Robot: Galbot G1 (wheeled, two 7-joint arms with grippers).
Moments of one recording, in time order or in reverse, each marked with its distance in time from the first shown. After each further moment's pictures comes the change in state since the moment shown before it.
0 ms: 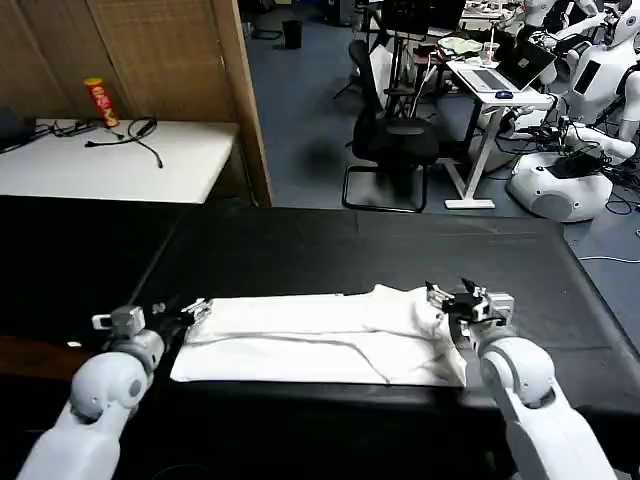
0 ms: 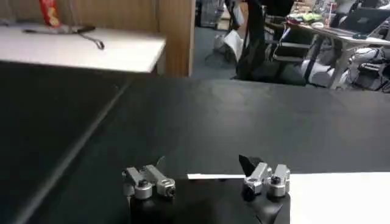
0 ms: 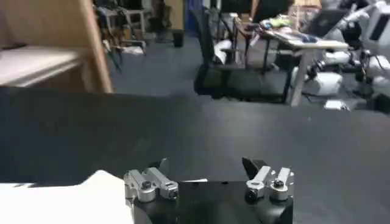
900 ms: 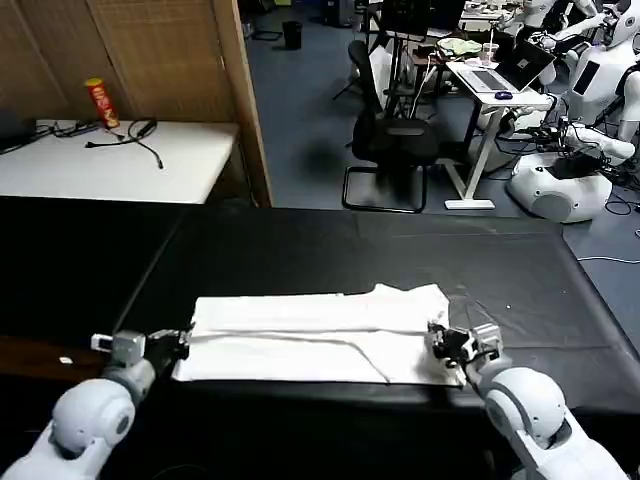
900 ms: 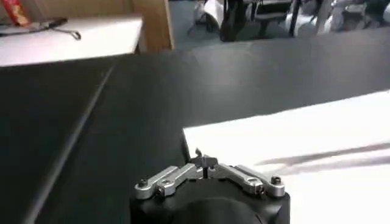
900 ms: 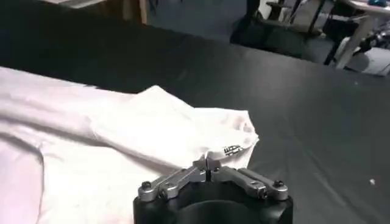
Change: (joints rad) left arm 0.216 0.133 -0.020 -0.177 0.114 0.049 0.028; right arm -0.216 -0.223 -0.025 0.281 0.035 -0.160 -0.060
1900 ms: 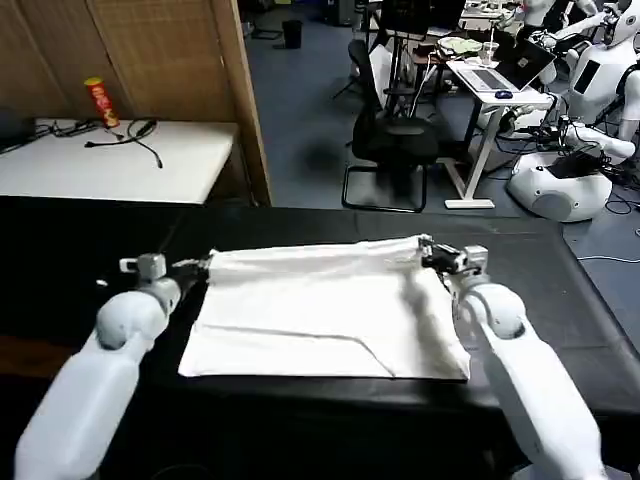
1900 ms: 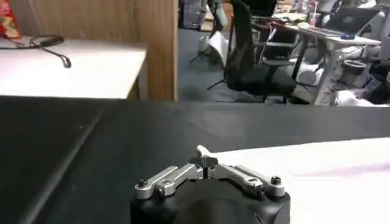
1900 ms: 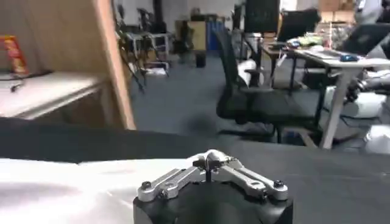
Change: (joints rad) left arm -0.428 -0.034 0.153 0.287 -0.117 -0.062 0.025; right arm 0.358 0.067 -0.076 -0.327 -0.021 0.213 -0.070
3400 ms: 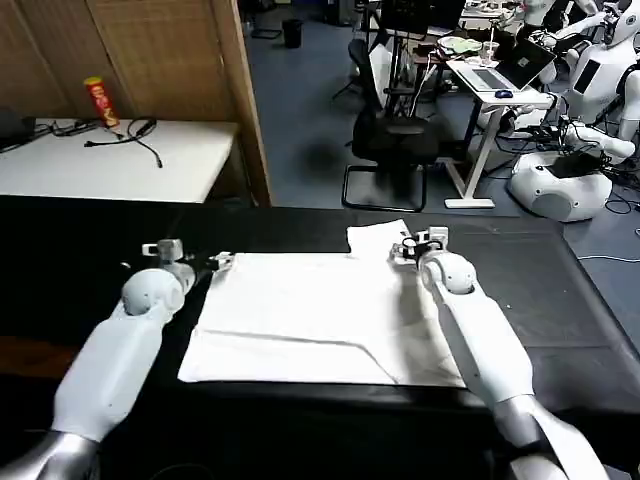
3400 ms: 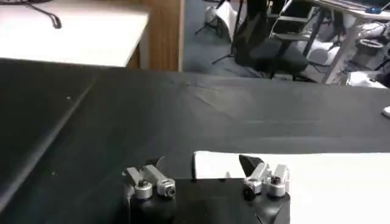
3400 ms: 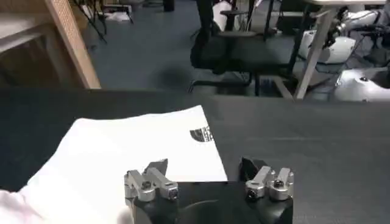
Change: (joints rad) left arm -0.355 -0.106 0.184 0.450 0.018 0.013 0.025; right arm 0.433 0.271 -0.130 -0.628 -0.057 -0.042 0.086
